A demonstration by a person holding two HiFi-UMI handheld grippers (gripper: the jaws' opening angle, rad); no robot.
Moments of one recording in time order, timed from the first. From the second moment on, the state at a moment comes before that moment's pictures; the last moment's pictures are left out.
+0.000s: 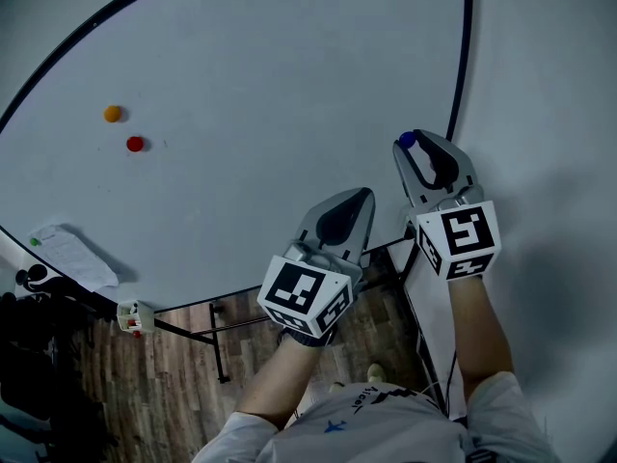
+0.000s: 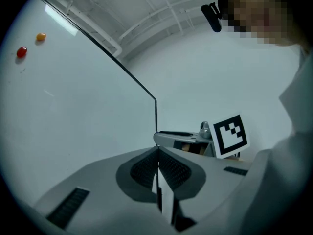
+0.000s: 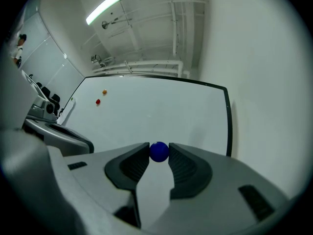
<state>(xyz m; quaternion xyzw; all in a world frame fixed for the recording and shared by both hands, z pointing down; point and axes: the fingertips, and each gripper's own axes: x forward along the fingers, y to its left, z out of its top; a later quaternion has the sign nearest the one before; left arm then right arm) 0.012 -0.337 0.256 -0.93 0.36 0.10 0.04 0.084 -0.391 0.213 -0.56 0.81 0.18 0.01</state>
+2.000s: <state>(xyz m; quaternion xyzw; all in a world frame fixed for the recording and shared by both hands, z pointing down) 0.010 -0.362 0.304 -0.93 0.37 0.07 -0.01 0.065 -0.407 0.290 -0.53 0.84 0.09 0.03</state>
